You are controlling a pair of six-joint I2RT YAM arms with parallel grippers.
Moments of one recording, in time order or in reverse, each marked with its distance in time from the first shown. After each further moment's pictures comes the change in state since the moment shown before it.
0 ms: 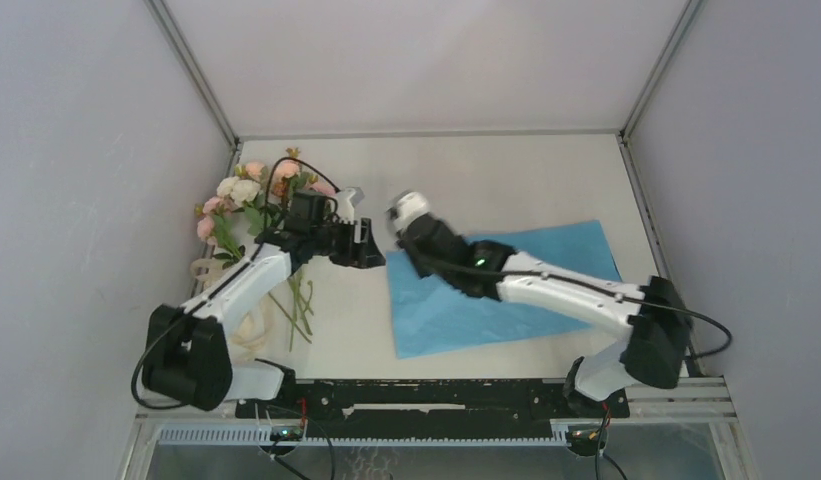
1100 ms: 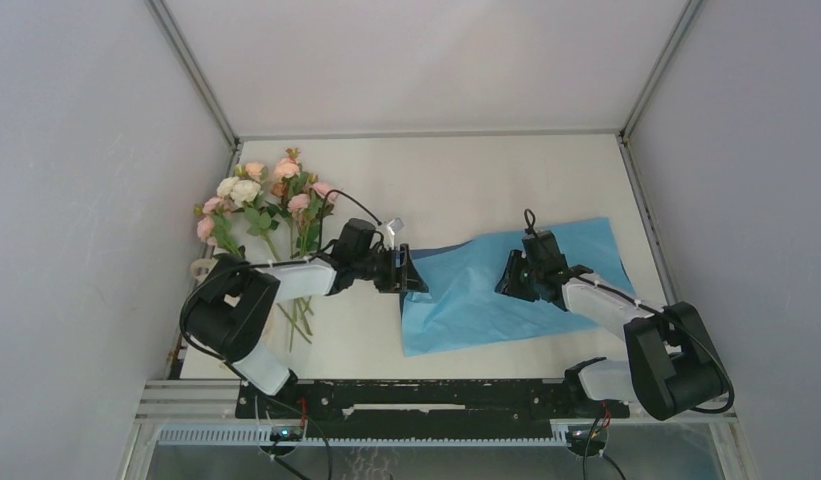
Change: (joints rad) left arm -0.252 0.323 -0.191 0.554 0.101 -0.455; right arm -0.771 -0.243 -0.734 0.163 -0.463 0.466
